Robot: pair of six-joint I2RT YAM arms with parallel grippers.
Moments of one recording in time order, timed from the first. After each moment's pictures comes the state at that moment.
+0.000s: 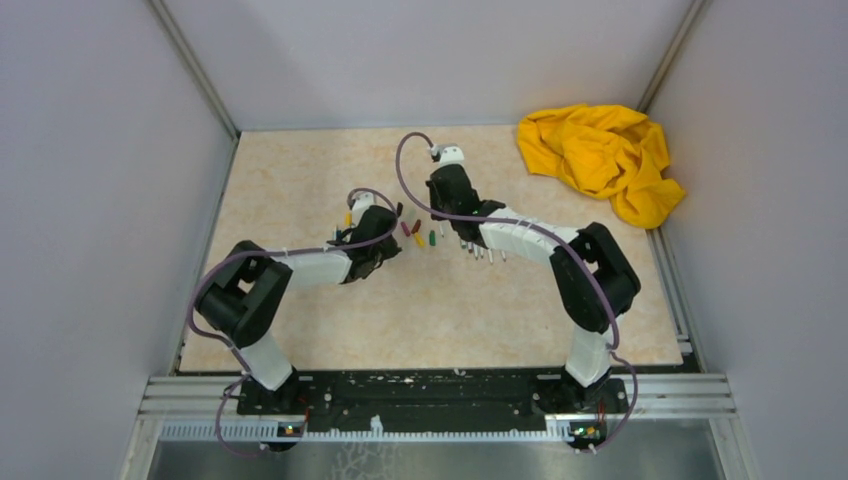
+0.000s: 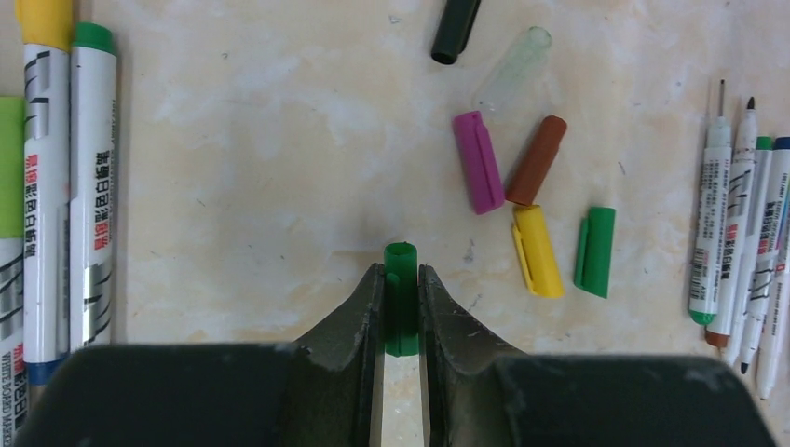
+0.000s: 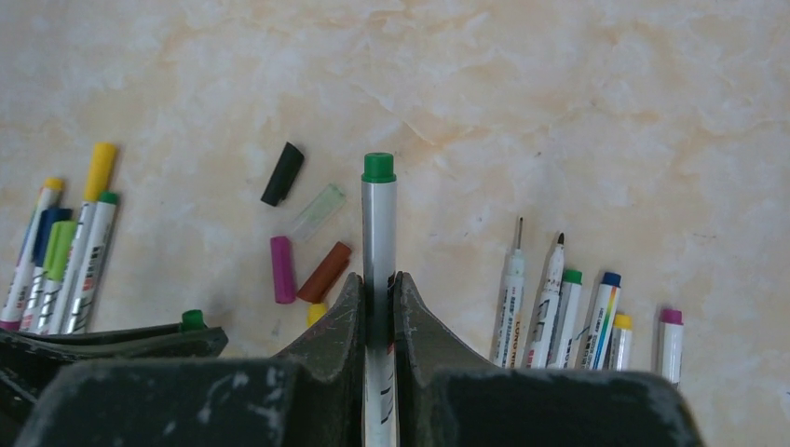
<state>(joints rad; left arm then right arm) -0.64 1.71 0.82 0.17 -0.39 -0.77 0.68 1.79 1.23 0.03 0.29 0.29</state>
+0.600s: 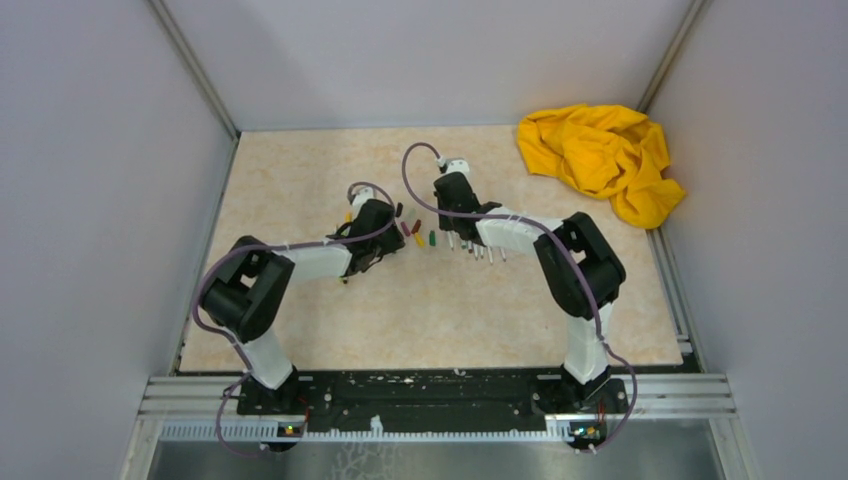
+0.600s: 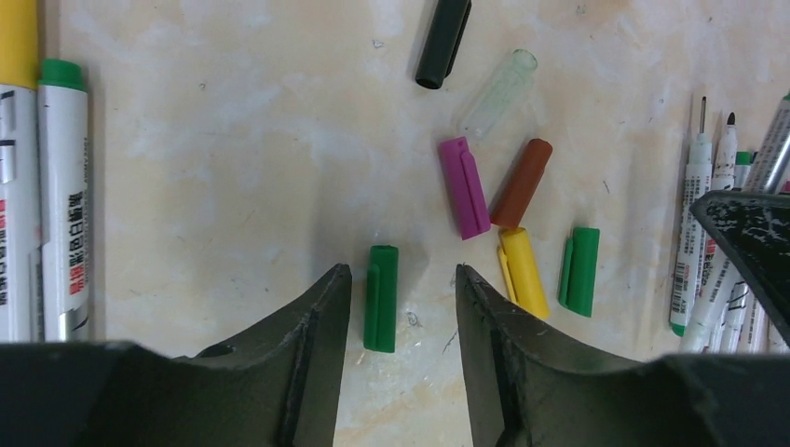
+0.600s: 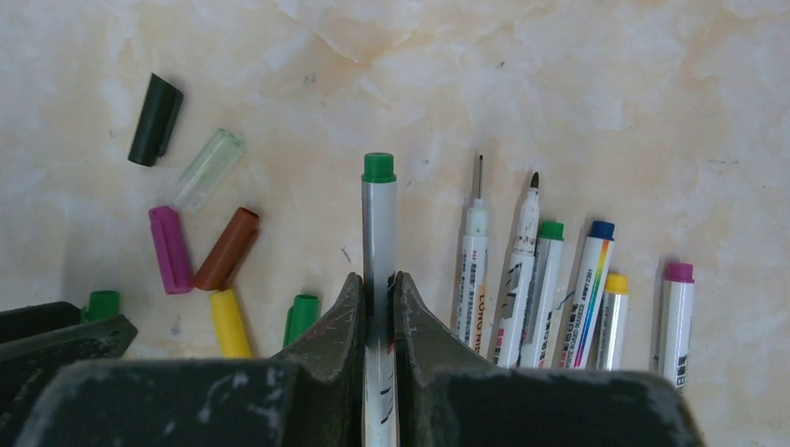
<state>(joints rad) -0.59 1.75 0.86 0.17 -0.31 -0.76 0.64 1.90 1.23 -0.03 0.29 0.34</state>
